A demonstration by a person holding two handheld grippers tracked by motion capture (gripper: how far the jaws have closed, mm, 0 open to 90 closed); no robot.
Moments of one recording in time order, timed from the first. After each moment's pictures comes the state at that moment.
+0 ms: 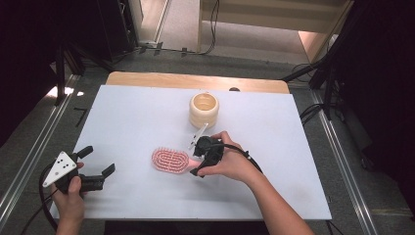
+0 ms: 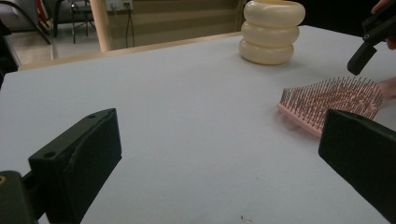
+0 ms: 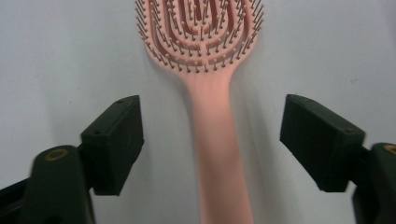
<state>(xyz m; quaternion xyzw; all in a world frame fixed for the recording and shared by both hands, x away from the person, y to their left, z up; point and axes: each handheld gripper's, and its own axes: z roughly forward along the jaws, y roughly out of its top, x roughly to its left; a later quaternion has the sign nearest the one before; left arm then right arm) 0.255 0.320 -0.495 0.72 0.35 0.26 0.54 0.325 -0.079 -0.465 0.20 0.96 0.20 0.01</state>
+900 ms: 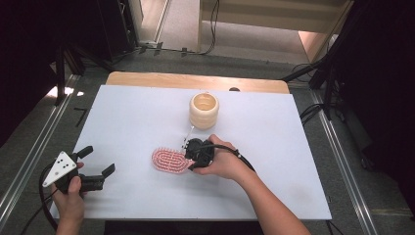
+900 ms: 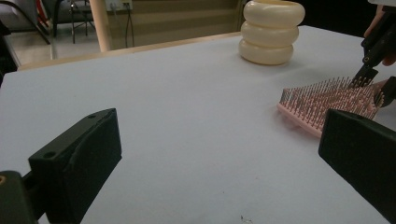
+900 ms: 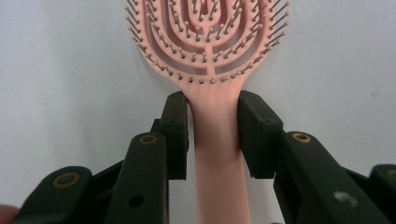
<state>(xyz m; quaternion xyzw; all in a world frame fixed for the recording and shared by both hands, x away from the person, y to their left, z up) 0.255 0.320 -0.495 0.72 0.35 0.26 0.54 0.329 -0.054 -0.474 0.18 0.97 0.14 0.03</state>
